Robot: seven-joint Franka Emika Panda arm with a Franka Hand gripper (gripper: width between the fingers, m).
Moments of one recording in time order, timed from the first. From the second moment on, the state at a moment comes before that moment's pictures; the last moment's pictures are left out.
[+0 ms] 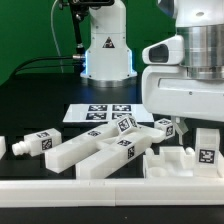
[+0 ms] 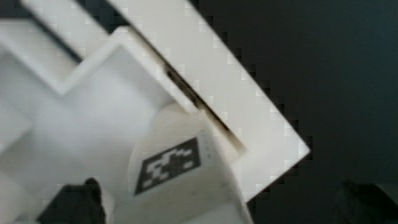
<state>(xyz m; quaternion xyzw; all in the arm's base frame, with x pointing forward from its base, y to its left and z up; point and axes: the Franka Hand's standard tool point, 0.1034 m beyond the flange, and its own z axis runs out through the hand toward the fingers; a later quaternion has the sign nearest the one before) 0.656 0.116 0.068 -0.96 0.28 -0.03 0.05</state>
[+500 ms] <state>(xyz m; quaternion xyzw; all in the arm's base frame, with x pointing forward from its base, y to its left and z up) 0.657 0.115 0.068 -0.97 0.23 -0.03 0.05</state>
